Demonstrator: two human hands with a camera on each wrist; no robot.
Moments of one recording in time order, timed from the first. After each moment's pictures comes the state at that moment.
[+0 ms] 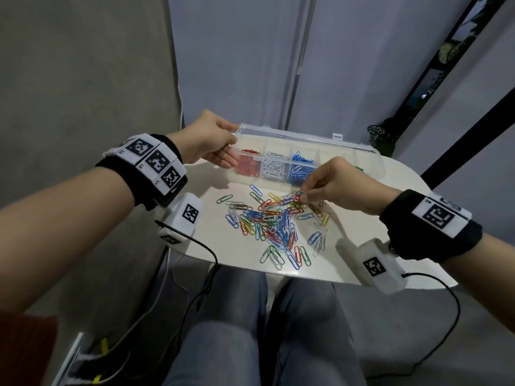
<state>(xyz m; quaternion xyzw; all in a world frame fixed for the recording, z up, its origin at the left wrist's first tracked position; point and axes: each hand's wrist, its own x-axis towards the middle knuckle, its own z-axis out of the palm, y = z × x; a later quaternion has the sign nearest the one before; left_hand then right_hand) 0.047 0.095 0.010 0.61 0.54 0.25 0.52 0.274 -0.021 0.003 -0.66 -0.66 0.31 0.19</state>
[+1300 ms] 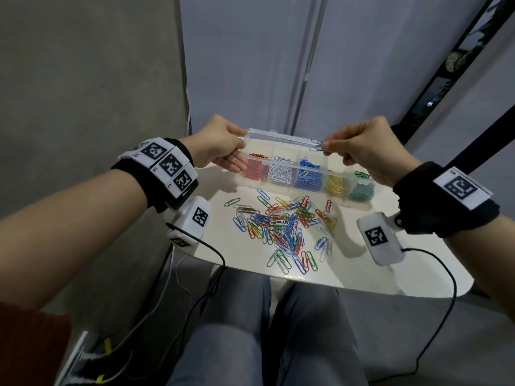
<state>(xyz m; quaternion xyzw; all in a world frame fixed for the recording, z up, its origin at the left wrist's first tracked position) 0.043 0.096 0.009 0.61 0.53 0.25 0.53 0.279 0.005 0.045 -0.68 -0.54 0.29 0.41</state>
